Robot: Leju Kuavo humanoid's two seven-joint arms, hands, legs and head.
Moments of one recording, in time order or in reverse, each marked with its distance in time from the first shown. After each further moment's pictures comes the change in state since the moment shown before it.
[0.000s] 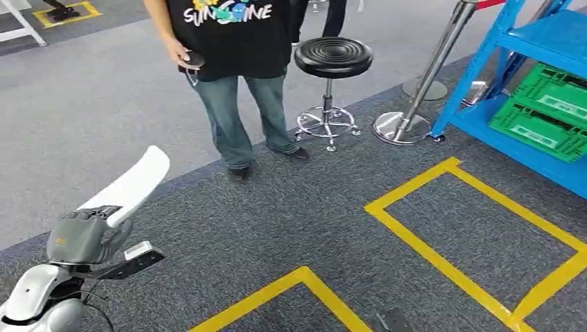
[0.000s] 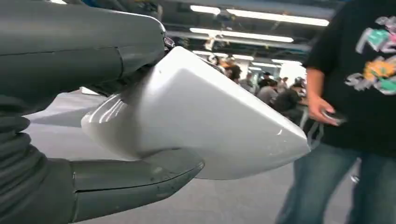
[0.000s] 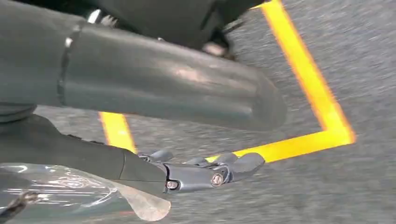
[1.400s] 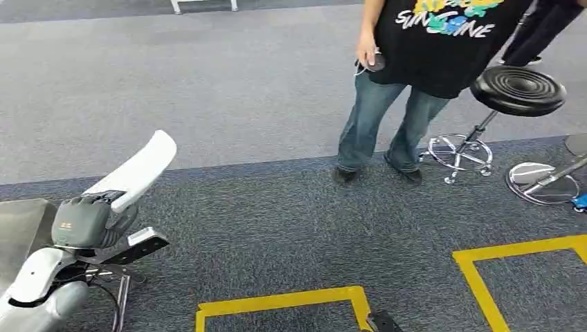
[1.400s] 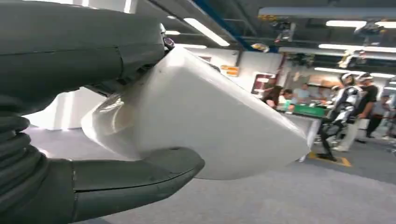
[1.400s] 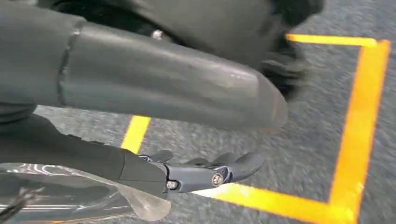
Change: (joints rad) left arm -0.087 -0.035 -0.012 0.034 0.015 -0.025 -0.027; right arm 0.022 0.005 0.102 -0.053 -0.055 0.069 0.264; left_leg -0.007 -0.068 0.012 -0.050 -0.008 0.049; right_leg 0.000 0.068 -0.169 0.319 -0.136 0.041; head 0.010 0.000
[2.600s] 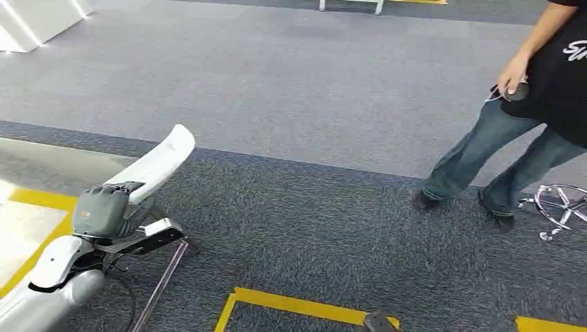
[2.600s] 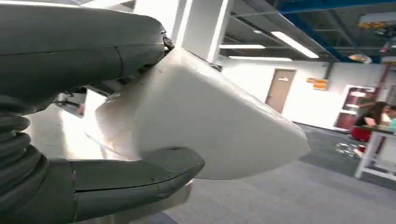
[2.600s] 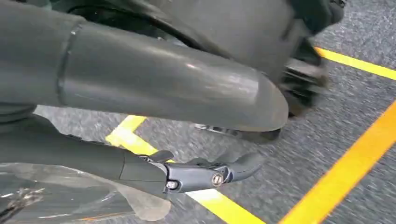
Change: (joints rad) left arm -0.099 -0.017 -0.095 0.070 0.038 0.017 0.009; right arm -0.019 -0.023 0.008 0.058 0.003 -0.009 0.031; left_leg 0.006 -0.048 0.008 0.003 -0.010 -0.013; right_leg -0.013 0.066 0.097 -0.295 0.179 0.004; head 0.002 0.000
